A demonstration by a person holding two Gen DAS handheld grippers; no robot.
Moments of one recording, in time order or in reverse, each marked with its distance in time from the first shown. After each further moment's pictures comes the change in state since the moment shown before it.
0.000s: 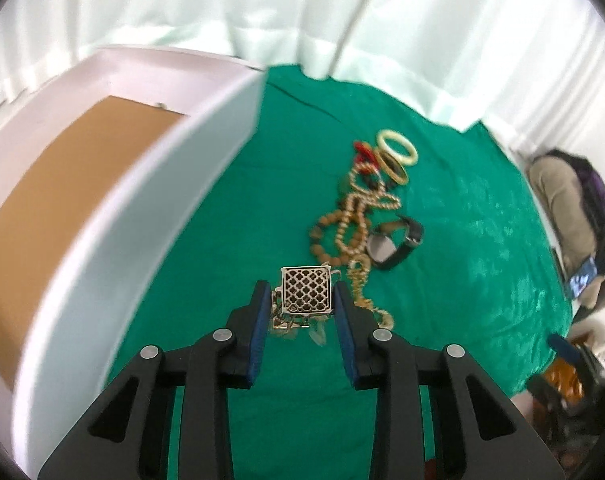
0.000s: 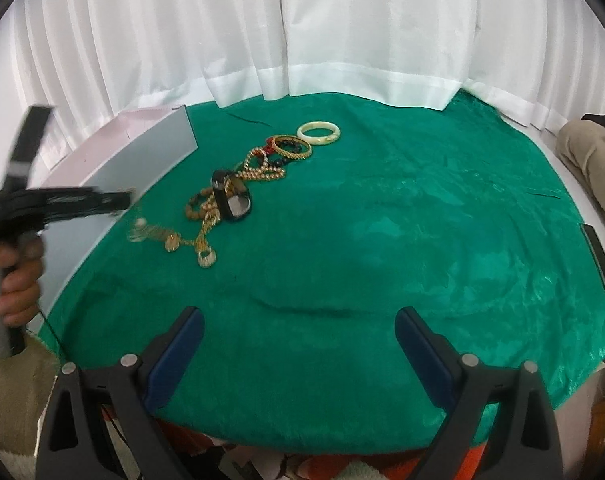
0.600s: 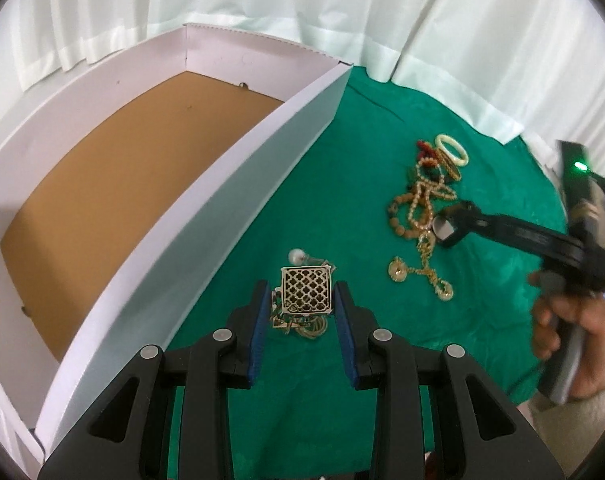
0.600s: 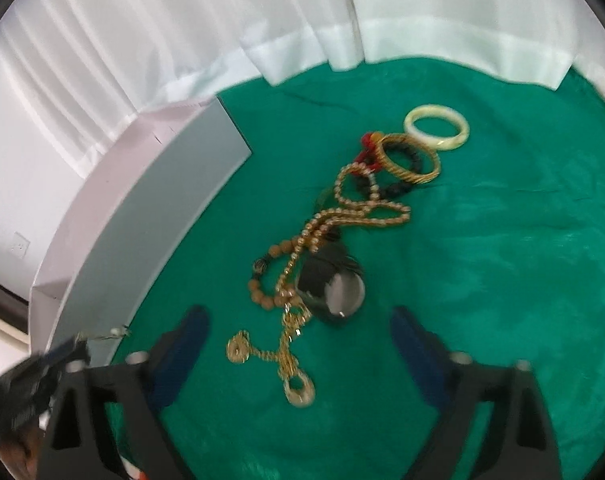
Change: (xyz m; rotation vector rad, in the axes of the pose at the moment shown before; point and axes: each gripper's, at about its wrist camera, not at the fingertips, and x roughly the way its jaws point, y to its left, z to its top) left arm -0.023 0.045 -0.037 -0.082 -0.006 0.126; right arm 0.153 0.067 0.103 0.048 0.192 0.199
